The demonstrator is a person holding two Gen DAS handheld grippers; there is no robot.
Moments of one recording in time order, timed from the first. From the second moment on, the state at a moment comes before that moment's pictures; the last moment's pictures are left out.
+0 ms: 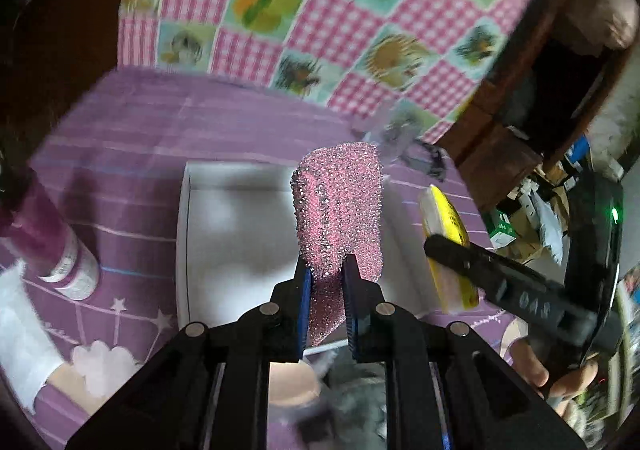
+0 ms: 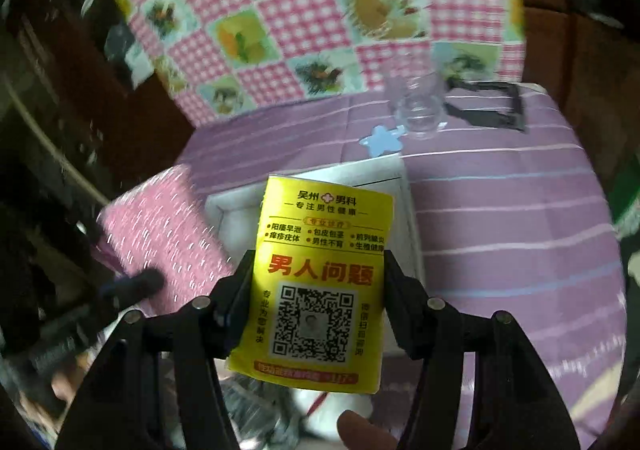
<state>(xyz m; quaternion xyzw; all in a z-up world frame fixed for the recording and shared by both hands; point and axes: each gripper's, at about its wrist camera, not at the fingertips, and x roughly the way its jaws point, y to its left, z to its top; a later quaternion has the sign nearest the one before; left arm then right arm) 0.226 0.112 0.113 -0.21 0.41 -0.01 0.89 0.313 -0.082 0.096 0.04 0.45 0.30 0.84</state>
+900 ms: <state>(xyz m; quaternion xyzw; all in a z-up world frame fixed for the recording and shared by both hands) 0.262 0.114 0.014 -0.27 0.52 -0.06 0.81 0.322 -0.085 0.050 0.01 0.51 0.27 0.82</state>
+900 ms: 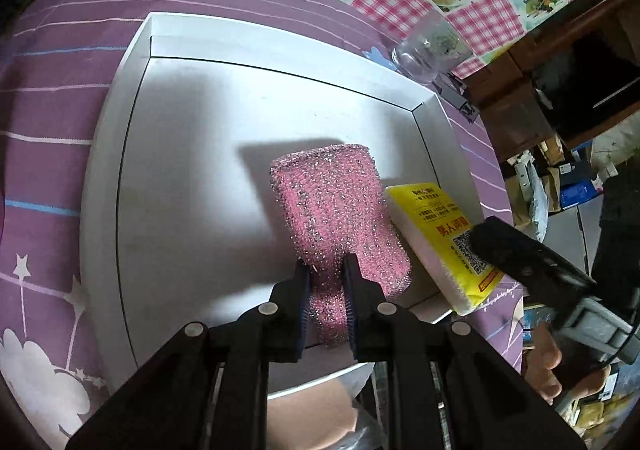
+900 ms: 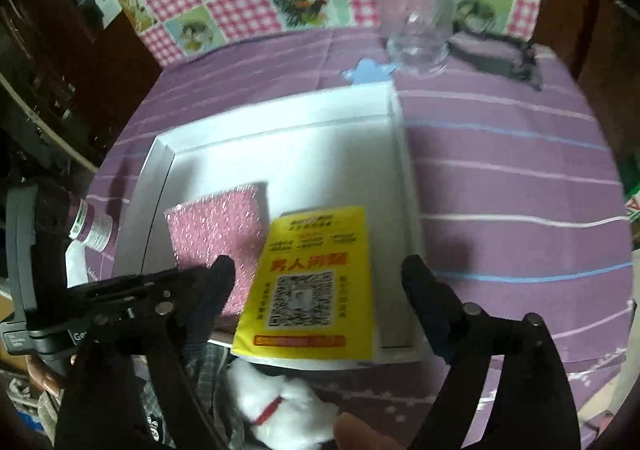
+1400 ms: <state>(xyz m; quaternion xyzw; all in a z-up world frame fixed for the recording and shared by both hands) 0.261 0.114 0.017 -0.27 0.52 -0.04 0.81 0.310 -0.085 0.065 0.03 0.52 0.31 0.79</state>
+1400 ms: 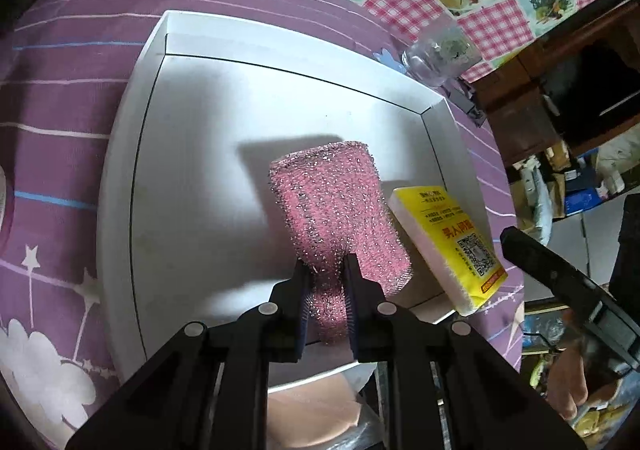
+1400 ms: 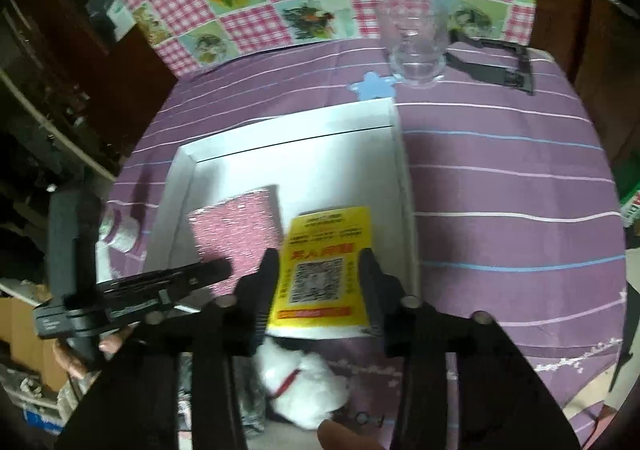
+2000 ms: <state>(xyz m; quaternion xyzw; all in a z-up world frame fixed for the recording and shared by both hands) 0.268 0.097 0.013 -0.28 0.52 -0.07 0.81 0.328 -0.087 0.027 0.01 0.57 0.23 0.79</state>
